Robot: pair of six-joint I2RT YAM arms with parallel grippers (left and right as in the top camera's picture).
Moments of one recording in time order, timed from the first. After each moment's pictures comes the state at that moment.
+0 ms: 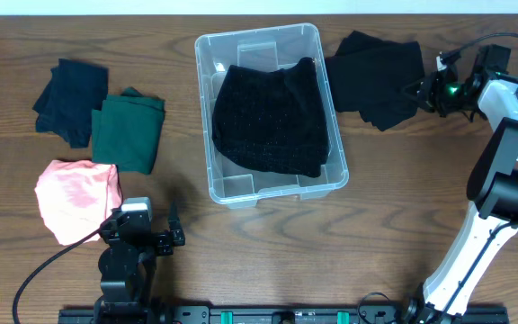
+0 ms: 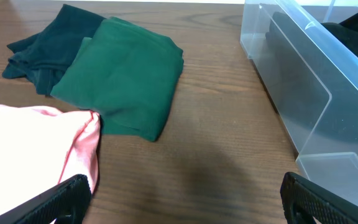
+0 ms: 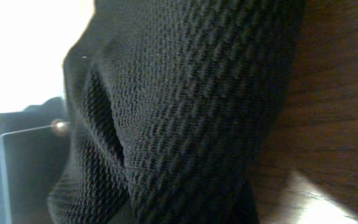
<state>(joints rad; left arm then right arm) -0.02 0.01 0.15 -0.54 -0.06 -0.04 -0.32 2.31 1.69 -0.61 -0.83 0.18</state>
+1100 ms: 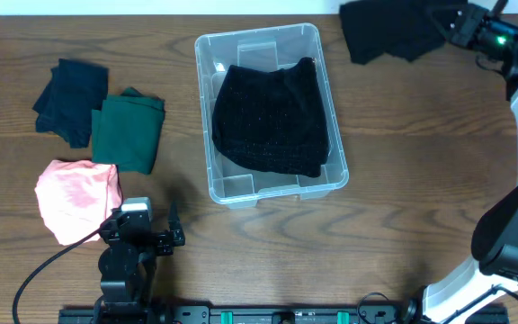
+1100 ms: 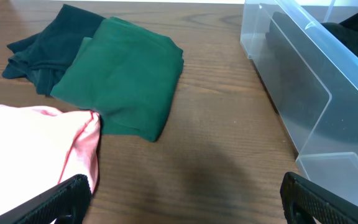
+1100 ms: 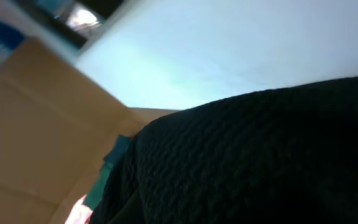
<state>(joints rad) -0.02 0.01 0.15 -0.54 -0.06 -0.04 -0.27 1.86 1.67 -0.19 -1.09 0.40</state>
